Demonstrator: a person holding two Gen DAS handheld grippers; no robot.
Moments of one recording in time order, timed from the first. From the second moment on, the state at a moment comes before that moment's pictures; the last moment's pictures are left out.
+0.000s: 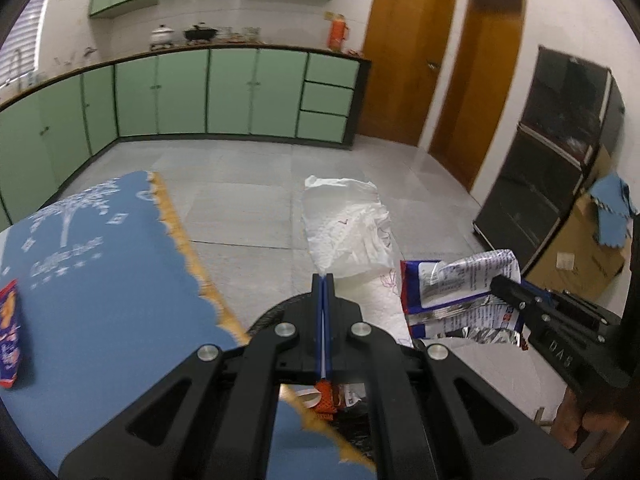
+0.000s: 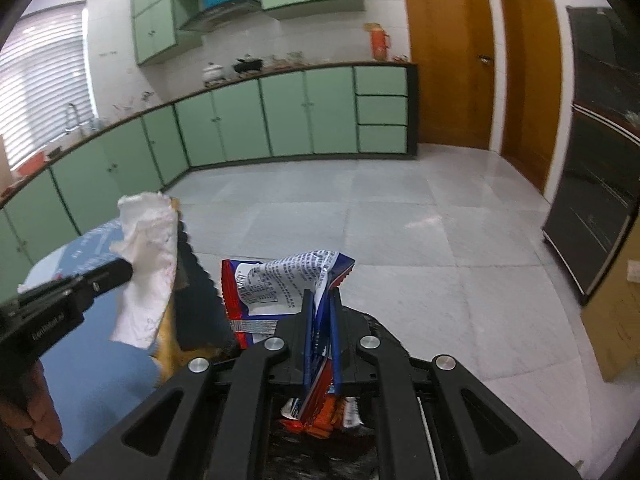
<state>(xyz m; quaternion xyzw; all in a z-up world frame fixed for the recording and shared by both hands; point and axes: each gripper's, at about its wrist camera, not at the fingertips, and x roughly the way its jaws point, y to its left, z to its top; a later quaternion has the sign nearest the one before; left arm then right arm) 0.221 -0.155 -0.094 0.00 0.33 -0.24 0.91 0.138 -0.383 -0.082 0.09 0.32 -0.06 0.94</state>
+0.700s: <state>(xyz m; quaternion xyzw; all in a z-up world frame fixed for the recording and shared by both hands) 0.254 -0.183 -0.135 0.02 0.39 -0.24 0.89 0.172 -0.418 -0.150 0.10 0.38 -0.11 0.91</state>
